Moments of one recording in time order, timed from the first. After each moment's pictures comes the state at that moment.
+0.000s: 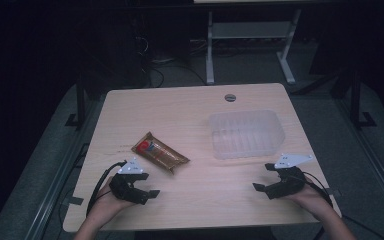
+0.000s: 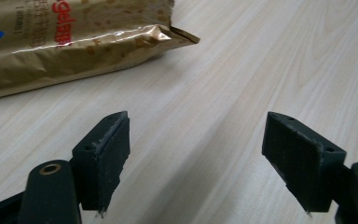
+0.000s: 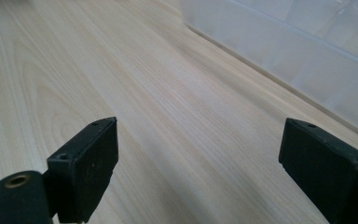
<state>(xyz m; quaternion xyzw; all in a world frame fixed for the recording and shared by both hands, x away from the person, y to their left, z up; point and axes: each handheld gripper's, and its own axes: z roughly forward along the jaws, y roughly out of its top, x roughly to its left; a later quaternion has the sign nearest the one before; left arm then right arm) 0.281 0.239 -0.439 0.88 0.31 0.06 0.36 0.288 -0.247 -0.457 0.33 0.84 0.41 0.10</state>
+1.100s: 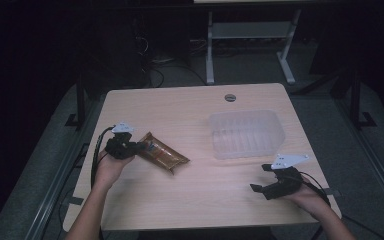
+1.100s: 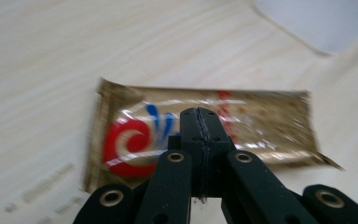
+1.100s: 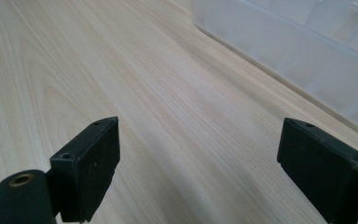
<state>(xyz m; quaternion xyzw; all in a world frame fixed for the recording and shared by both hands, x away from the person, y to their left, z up) 0.375 0.259 -0.407 0.82 0.41 0.13 0.38 0.288 -0.239 -0.457 0.32 0.85 0.41 0.09</state>
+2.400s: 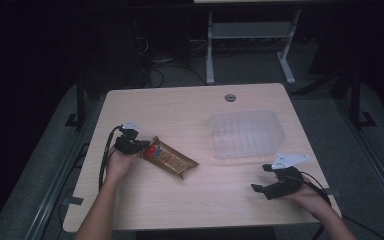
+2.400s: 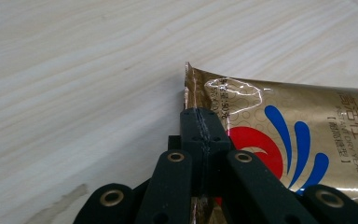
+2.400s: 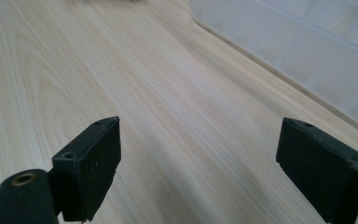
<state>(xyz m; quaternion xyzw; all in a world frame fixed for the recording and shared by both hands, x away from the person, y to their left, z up) 0.413 0.255 -0.454 0.82 0.44 0.12 0.34 0.289 -0.242 -0.459 0.32 0.85 0.40 0.09</state>
